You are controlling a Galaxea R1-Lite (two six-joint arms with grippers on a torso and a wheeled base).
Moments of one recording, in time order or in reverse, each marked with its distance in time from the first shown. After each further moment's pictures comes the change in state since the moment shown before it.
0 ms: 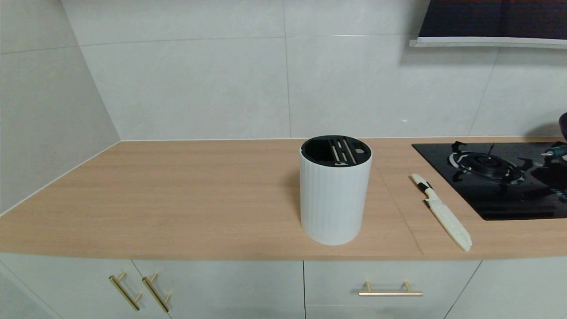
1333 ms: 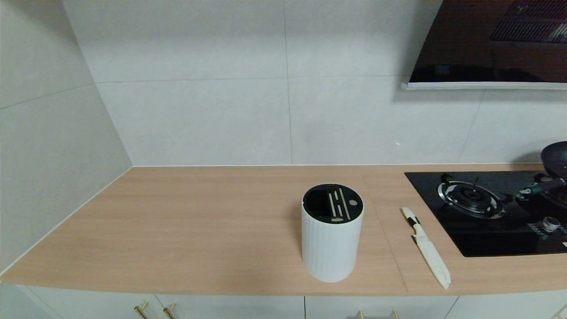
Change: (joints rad) left arm 0.000 0.000 0.000 0.000 0.000 0.000; right arm 0.000 0.000 0.000 0.000 0.000 0.000
